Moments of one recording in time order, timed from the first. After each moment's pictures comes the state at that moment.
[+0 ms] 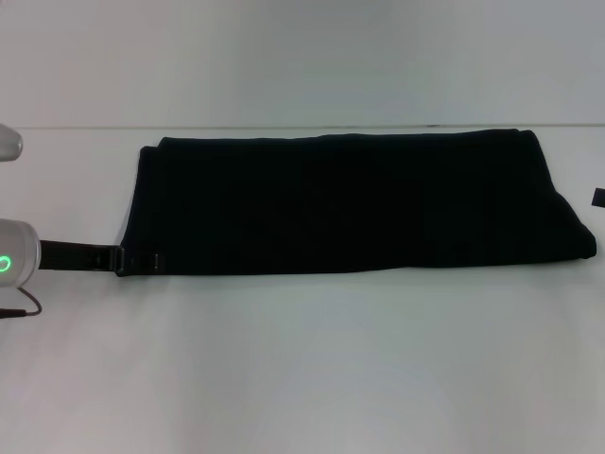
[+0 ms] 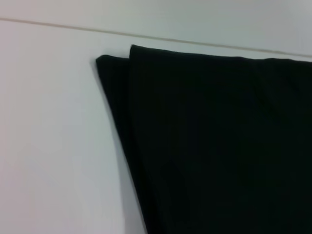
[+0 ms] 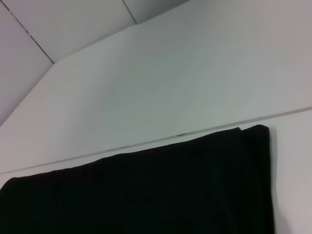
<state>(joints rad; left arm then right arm) -0.60 -2.11 0.69 0.85 2.51 1.15 -2.28 0.57 1.89 -0.41 -0.56 -2.19 -1.22 1.94</state>
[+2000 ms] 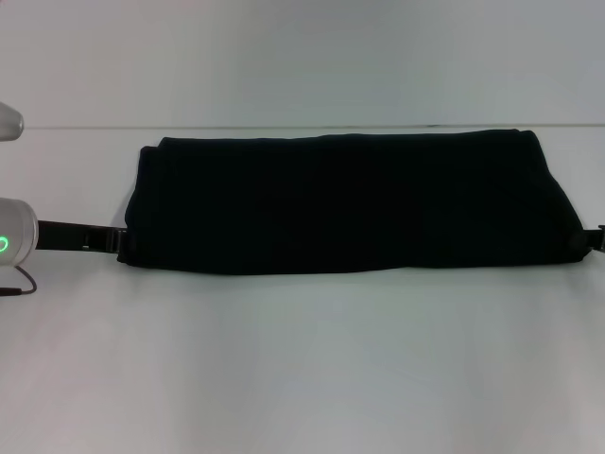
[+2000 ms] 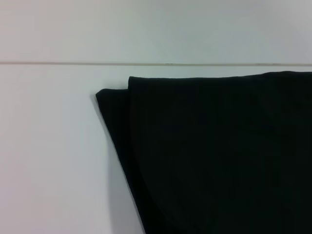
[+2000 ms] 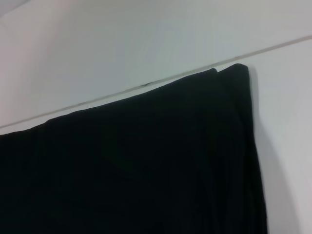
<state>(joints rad) -0.63 -2.09 0.69 0.85 2.52 1.12 -2.24 0.63 1.94 -0.44 -0.46 -2.34 -1.01 2.02</state>
